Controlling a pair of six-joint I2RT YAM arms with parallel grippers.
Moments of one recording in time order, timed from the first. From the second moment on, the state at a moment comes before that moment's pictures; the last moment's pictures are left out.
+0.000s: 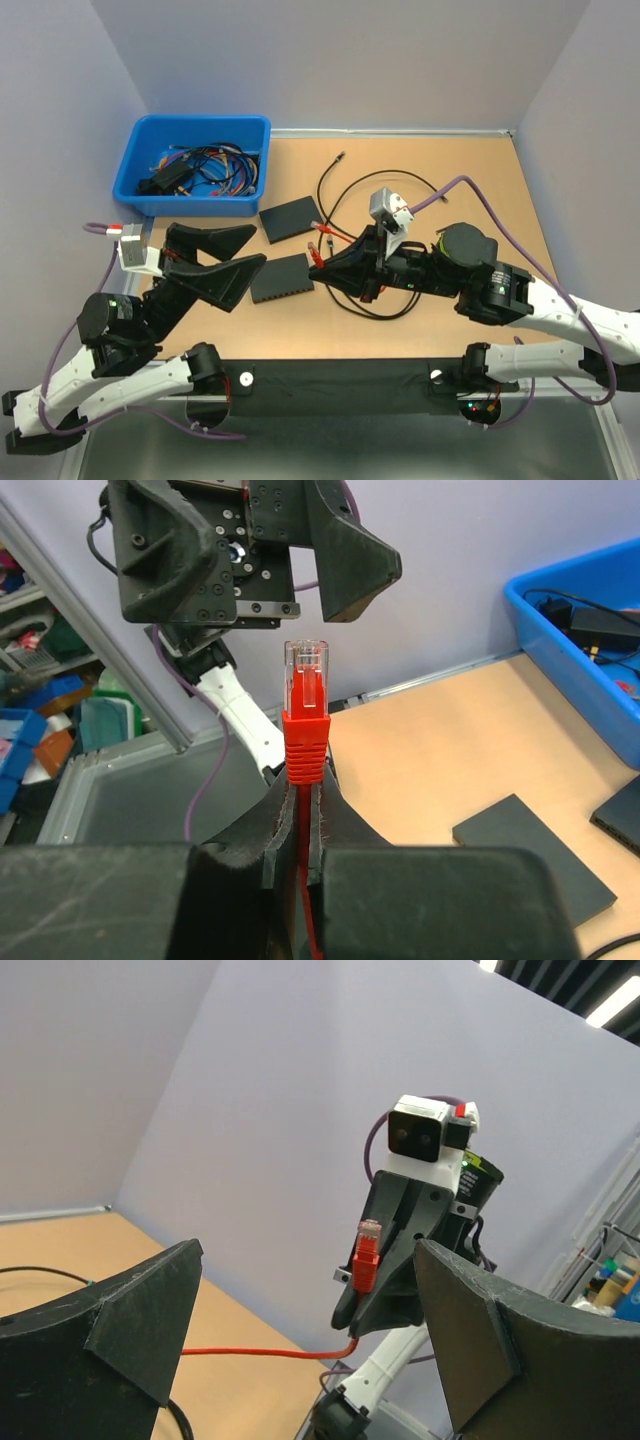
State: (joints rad) left arm -1.12 0.36 0.80 0.12 -0.18 -0.50; right arm 1.27 1.03 1.24 -0.09 -0.13 0.26
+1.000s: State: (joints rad) left arm -1.12 0.53 0.77 -0.03 -0.30 -0.48; right arm 1.27 1.18 1.12 -0.24 0.05 0.36
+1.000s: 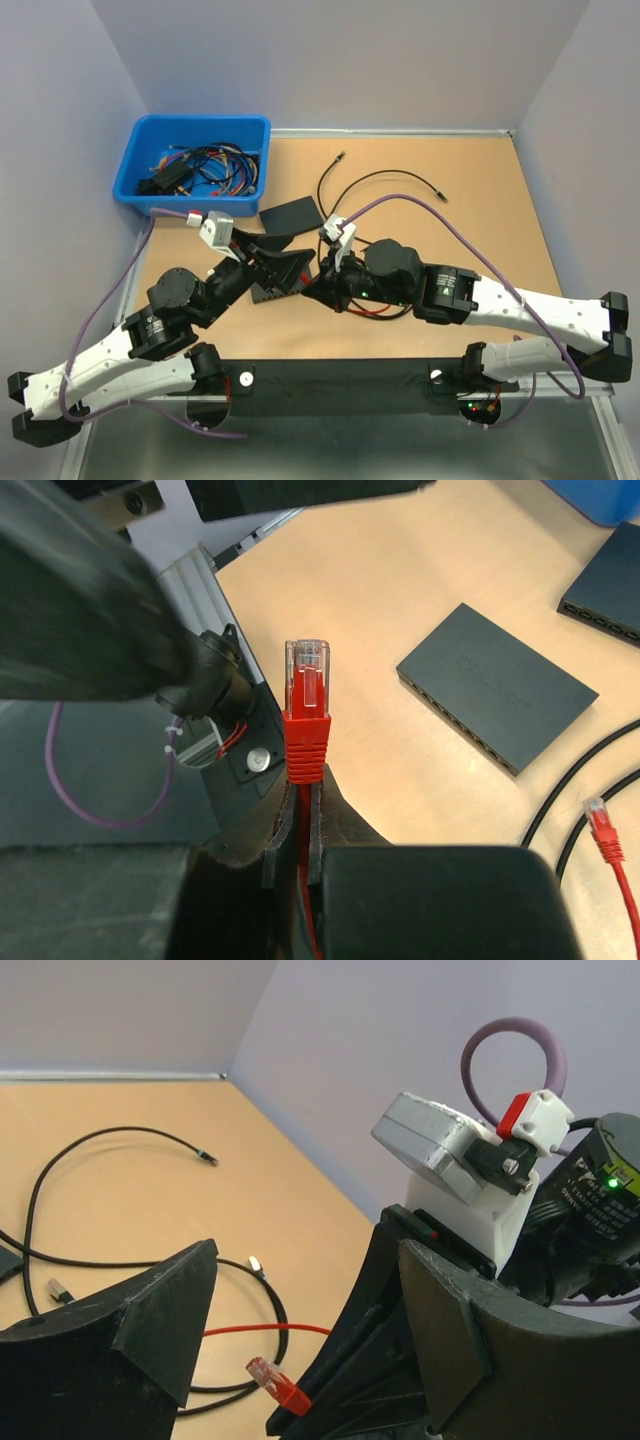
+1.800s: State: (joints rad) left arm -1.12 0.51 0.68 0.08 -0.19 -0.55; right arm 1.27 1.12 1.19 -0.25 0.05 0.39
